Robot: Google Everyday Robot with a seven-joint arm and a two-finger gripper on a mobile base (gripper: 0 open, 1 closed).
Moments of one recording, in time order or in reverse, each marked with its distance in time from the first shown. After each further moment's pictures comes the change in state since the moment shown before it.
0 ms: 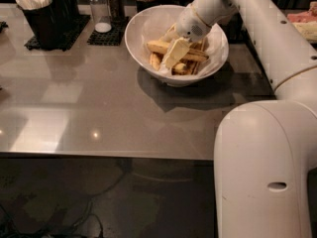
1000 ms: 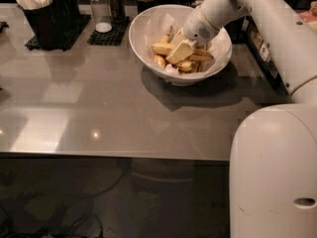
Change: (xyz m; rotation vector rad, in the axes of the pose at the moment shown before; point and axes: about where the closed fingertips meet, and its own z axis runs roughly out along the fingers) arm 0.018 0.008 -0.016 0.041 0.004 0.057
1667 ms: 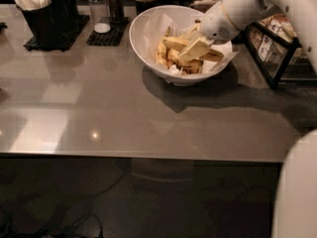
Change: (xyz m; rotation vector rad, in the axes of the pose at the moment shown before) arm 0.004 0.024 -0.042 0.063 -0.064 -0.019
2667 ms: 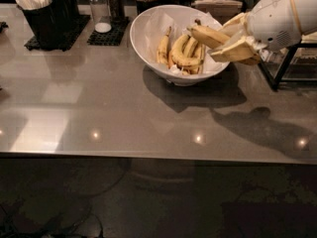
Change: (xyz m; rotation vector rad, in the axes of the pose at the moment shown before) arm -0.015 0.099 -0.115 0.165 -0.137 -0.090
